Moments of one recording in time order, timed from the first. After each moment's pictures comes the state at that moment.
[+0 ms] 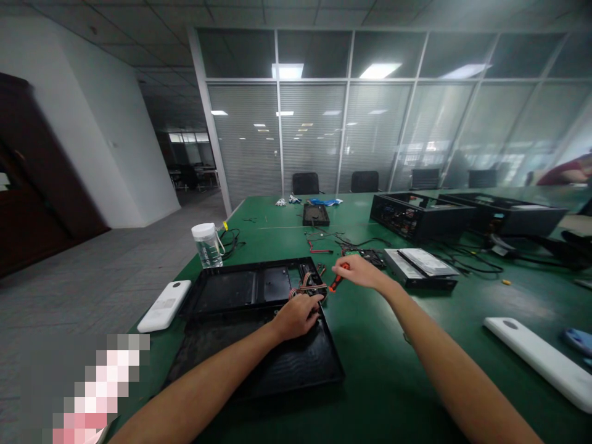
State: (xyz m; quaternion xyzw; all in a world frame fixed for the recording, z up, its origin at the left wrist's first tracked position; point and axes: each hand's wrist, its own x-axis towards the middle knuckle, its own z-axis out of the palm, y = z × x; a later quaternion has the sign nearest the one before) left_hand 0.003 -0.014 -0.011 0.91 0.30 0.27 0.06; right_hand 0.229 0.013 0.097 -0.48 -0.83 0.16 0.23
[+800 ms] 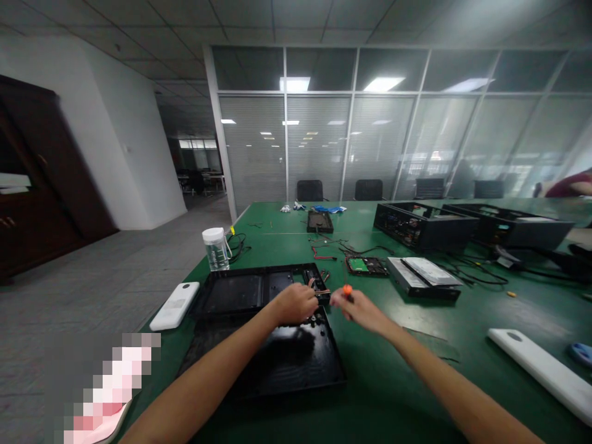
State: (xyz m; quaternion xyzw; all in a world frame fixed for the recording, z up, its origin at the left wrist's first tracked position) left_hand -0.015 -0.008 0.043 0.95 0.25 0.14 -0.12; right_hand 0.209 -0.038 0.046 -0.41 -0.79 0.31 0.35
